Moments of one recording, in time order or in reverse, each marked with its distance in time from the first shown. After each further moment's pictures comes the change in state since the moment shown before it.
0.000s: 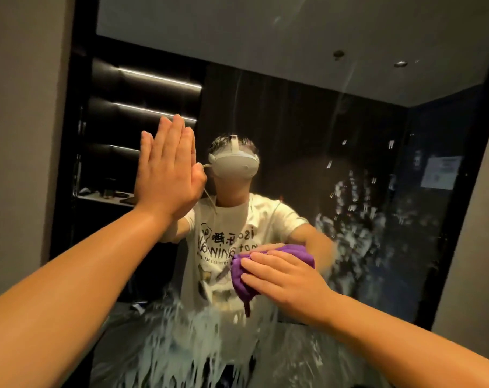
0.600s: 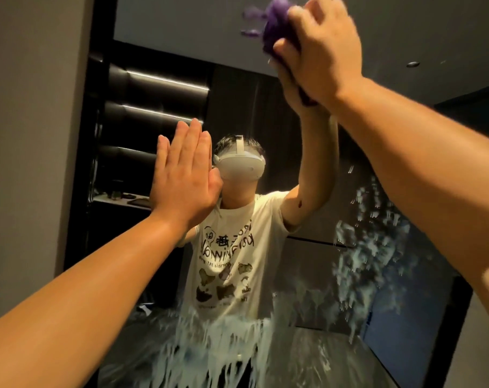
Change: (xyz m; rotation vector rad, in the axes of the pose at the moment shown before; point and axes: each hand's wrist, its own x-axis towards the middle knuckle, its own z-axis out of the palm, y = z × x) left_hand -0.001 -0.004 0.009 0.013 0.043 0.026; right_hand 0.219 0.190 -0.156 -0.298 0.526 0.578
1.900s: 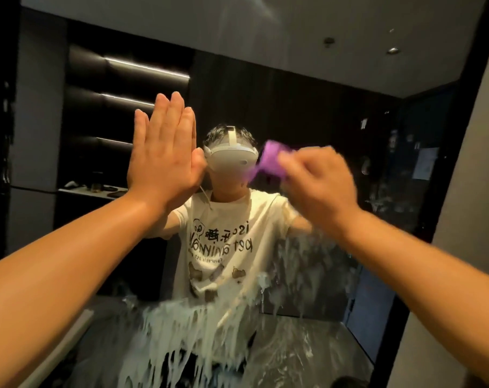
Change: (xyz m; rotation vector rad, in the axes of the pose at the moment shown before) left_hand 0.012 0.069 0.003 0.027 -0.034 0.041; right_hand -0.214 0.051 -0.055 0.064 -0.295 -0.067
